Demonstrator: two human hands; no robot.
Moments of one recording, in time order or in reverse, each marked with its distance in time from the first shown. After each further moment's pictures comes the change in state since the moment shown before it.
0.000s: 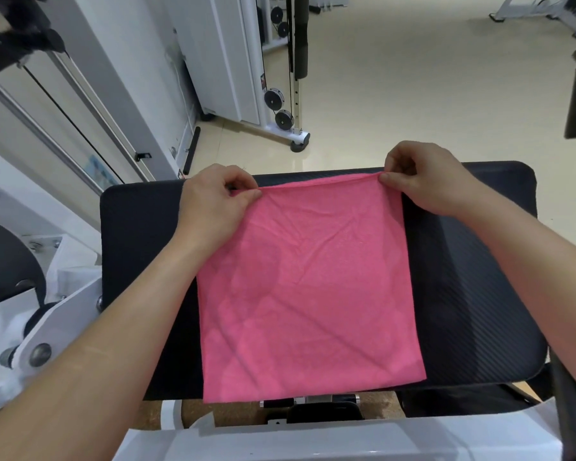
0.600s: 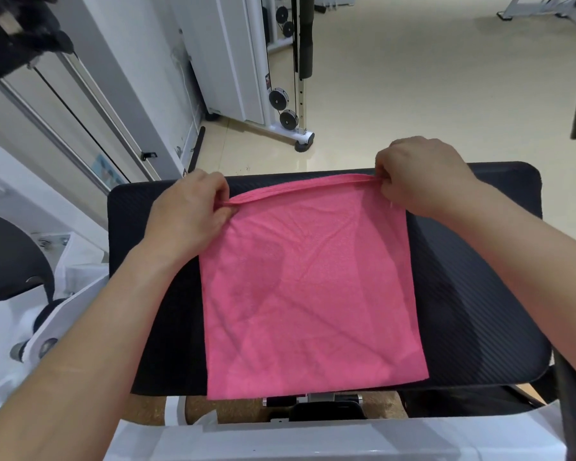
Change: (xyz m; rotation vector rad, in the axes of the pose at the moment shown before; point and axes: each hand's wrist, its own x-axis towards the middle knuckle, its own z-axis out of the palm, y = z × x) left_hand -0.008 -0.018 -0.029 0.461 -0.123 0.119; right_hand 0.004 -0.027 0.004 -0.645 0.012 -0.138
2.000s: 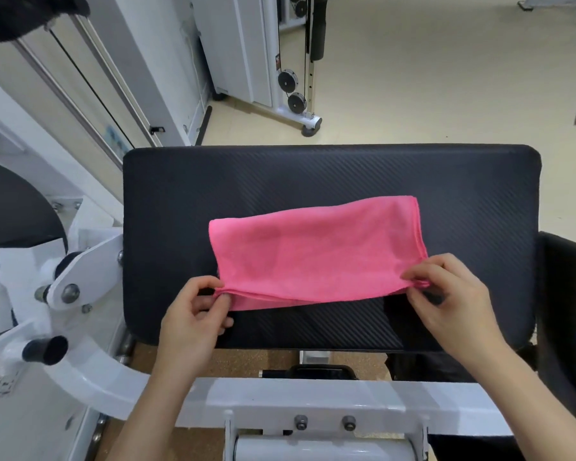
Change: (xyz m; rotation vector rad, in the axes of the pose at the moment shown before) left_hand -0.186 0.026 0.029 -0.837 -0.066 -0.732; right_hand -0.192 -0.021 0.073 0.683 0.248 0.104
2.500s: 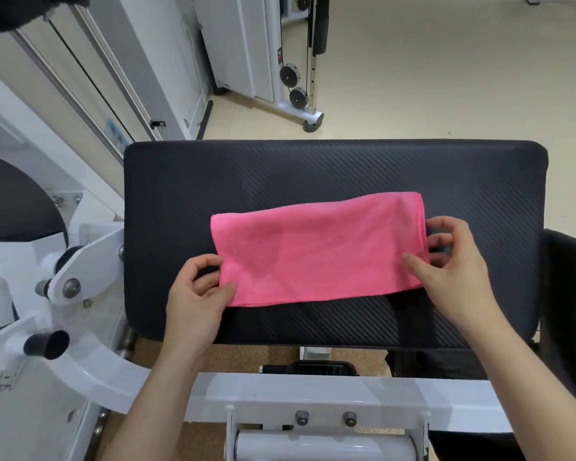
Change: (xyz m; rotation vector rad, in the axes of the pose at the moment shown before) left_hand 0.011 0.013 0.008 -0.223 0.039 -0.051; right_hand 0.034 -0.018 -0.002 0.280 0.012 0.497
